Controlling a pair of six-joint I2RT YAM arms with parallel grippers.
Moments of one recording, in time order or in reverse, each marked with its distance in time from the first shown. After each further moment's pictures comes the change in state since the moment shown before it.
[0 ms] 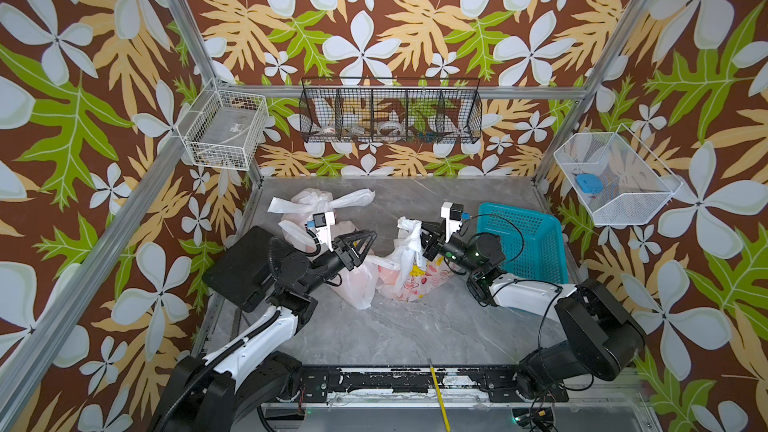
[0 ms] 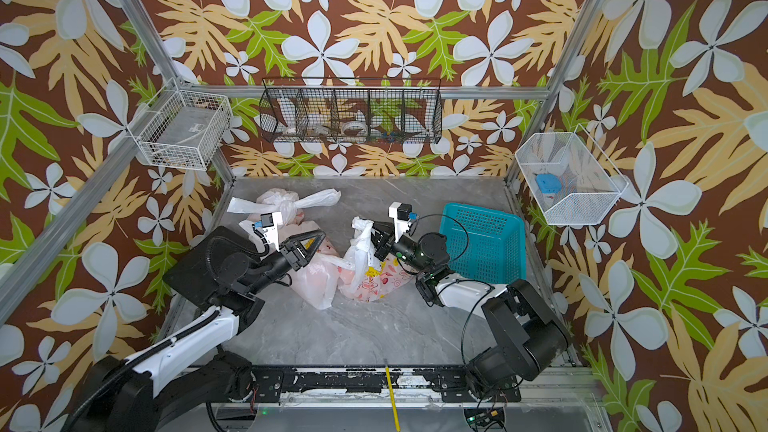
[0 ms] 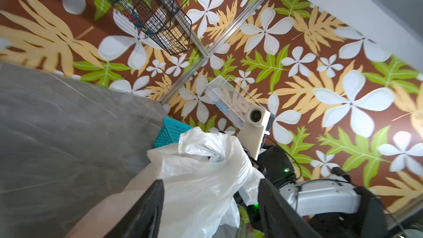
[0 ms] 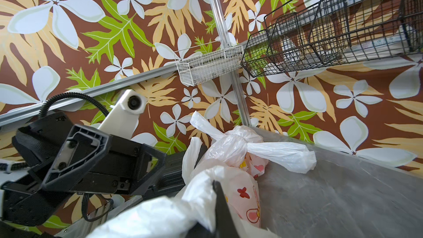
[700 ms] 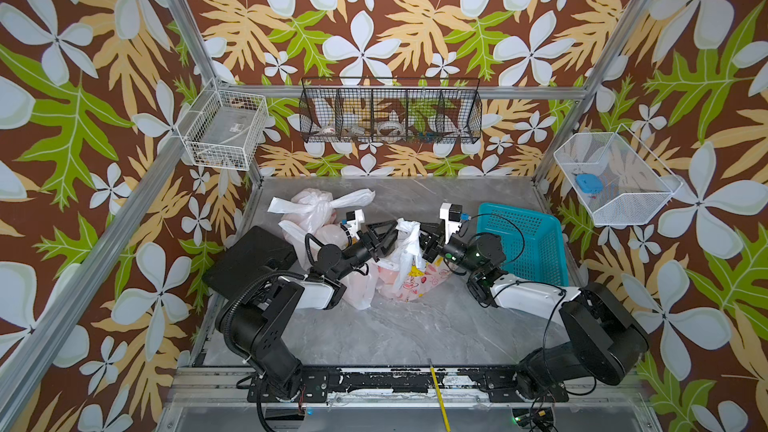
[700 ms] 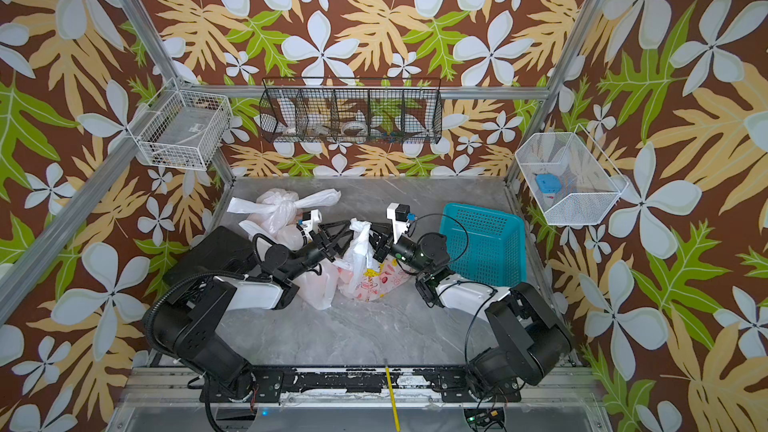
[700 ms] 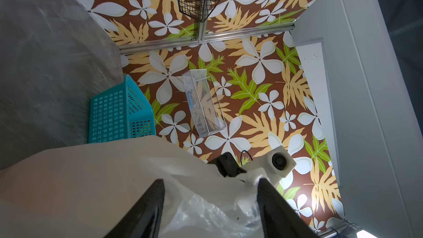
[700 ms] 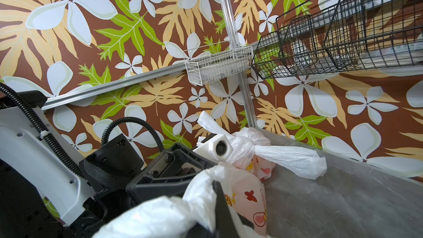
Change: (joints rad) left arm -0.133 0.534 0.150 0.429 -0.072 -0.543; right arm 0.010 -0.026 0.003 -0.026 -0.026 -0.024
